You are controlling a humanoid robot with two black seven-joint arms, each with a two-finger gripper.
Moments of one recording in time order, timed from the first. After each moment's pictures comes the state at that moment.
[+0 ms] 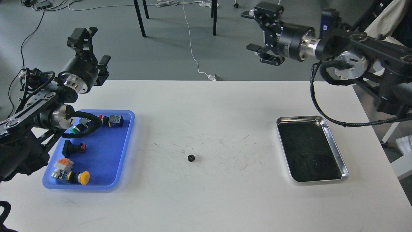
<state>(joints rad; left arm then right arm) -0.71 0.51 -0.75 -1.01 0.41 0.05 -0.26 1.24 -0.53 0.25 0.90 -0.08 0.38 0.02</state>
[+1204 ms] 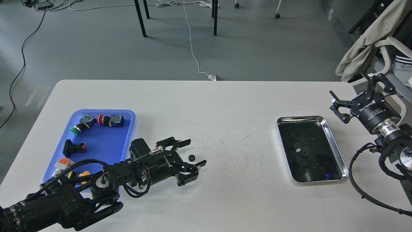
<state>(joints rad) -0.53 0.34 -0.27 -1.08 2.17 0.34 -0.25 0.40 -0.60 0.96 0.90 0.23 0.49 0.07</state>
